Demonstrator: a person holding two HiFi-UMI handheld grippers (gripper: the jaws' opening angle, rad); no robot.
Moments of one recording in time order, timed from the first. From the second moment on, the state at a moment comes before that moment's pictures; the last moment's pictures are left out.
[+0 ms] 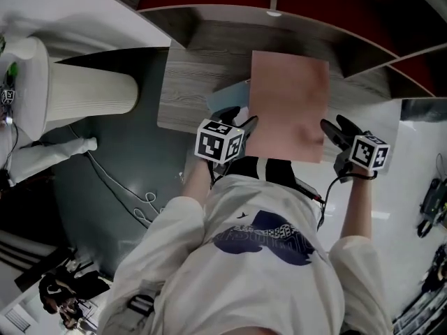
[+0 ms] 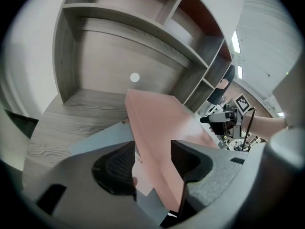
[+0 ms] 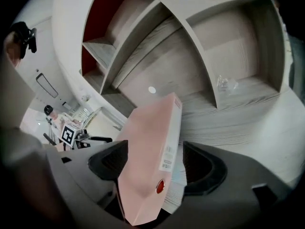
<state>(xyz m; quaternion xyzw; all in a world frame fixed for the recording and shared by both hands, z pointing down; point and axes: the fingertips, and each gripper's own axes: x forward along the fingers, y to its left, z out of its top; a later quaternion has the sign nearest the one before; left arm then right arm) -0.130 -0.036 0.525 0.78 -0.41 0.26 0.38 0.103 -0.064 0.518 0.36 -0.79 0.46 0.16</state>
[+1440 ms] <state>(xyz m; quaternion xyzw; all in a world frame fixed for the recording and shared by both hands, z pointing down) -0.109 -0.026 0.558 0.75 -0.28 0.27 0.54 0.074 -0.060 0.565 0.13 -0.76 0.63 0.02</state>
